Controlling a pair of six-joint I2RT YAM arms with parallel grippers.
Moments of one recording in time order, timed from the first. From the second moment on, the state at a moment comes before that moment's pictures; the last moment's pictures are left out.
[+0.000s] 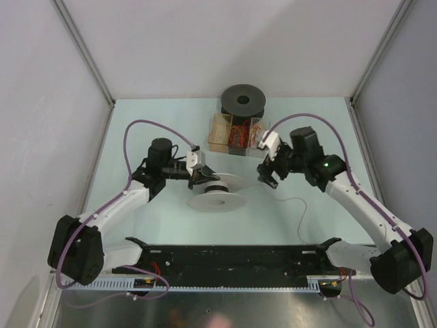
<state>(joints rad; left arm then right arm) -0.44 1.22 0.72 0.10 1.05 0.42 0.55 1.17 1.05 -0.56 -0.38 -0.44</state>
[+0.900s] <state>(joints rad) -0.41 0.95 0.81 0.00 1.11 0.51 0.45 1.31 0.75 -0.06 -0.80 -0.66</state>
